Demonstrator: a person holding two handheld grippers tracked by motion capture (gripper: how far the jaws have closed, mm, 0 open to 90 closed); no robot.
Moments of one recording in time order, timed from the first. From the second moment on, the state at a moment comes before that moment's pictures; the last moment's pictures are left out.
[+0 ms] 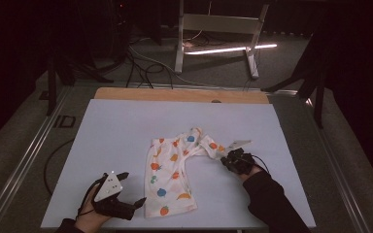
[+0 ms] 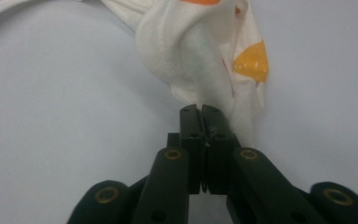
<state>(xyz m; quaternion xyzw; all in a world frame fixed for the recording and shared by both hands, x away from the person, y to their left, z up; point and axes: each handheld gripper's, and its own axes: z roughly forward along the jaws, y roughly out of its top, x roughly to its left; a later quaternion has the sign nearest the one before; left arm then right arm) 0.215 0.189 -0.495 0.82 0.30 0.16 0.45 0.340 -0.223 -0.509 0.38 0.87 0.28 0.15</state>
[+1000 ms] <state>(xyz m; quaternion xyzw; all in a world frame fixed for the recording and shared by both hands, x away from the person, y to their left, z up) 0.216 0.192 -0.494 0.82 0.30 0.16 0.46 0.251 -0.303 -0.477 0.31 0.88 0.34 0.09</state>
